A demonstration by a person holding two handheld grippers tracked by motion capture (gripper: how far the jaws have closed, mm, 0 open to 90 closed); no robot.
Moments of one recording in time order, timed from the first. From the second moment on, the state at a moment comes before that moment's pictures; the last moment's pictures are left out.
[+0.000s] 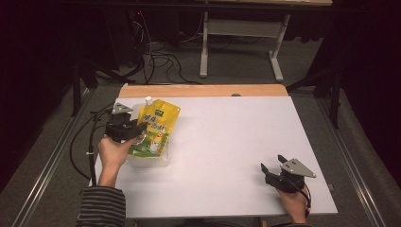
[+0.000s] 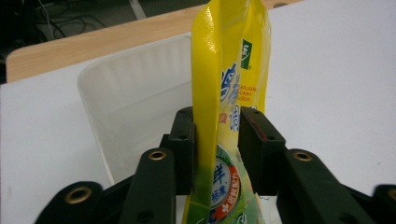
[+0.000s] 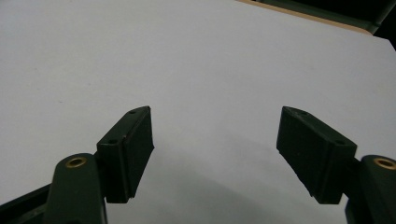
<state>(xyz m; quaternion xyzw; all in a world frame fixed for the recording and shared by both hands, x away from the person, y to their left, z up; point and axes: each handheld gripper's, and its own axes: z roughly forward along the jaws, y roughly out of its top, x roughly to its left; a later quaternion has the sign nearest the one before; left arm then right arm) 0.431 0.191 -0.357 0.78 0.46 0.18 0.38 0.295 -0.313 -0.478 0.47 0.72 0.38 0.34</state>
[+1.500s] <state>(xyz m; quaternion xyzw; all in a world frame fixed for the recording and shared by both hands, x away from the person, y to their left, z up) 0.399 0.178 -0.383 0.76 0.39 0.24 0.46 0.294 -0.313 -0.478 0.47 0.72 0.39 0.34</state>
